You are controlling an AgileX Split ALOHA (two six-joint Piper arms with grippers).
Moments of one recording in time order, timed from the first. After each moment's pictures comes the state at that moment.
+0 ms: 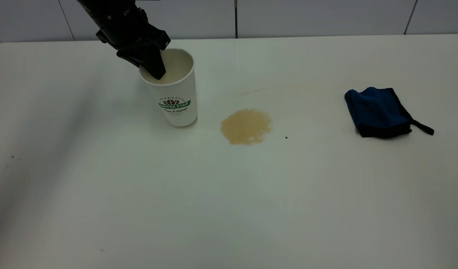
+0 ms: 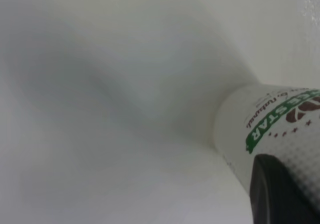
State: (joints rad) left arm -0.21 2.43 -1.81 -0.42 0.69 0.59; right arm -0.01 -0.02 -0.47 0.00 1.12 0.01
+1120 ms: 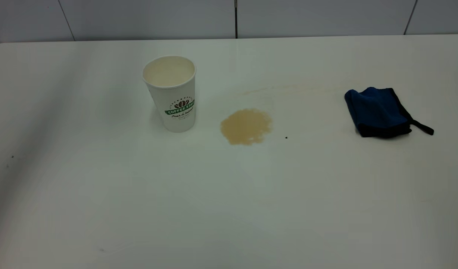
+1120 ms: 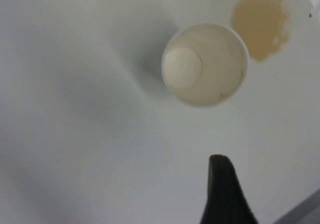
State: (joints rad) left arm -0.21 1.96 -1.81 -0.26 1.12 0.44; right arm -0.01 -0.02 -0.47 0.00 1.12 0.00
